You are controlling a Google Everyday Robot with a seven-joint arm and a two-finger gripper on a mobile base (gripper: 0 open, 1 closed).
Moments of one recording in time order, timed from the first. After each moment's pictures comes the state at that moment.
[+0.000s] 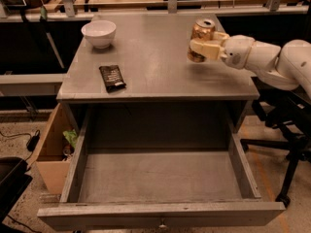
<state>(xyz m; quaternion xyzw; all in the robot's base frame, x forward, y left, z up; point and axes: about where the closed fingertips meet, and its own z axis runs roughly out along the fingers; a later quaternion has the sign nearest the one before) 0.724 -0.151 0.922 -0.34 0.62 0.33 0.63</state>
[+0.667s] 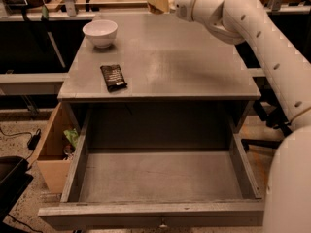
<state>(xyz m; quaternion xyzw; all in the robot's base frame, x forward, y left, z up) 0.813 -0.021 1.032 -0.36 0.57 0.24 0.70</state>
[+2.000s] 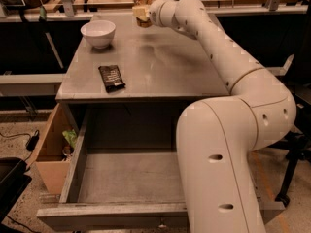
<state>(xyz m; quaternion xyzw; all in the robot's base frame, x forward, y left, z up) 0.948 0.031 0.941 -0.27 0.70 0.20 0.63</state>
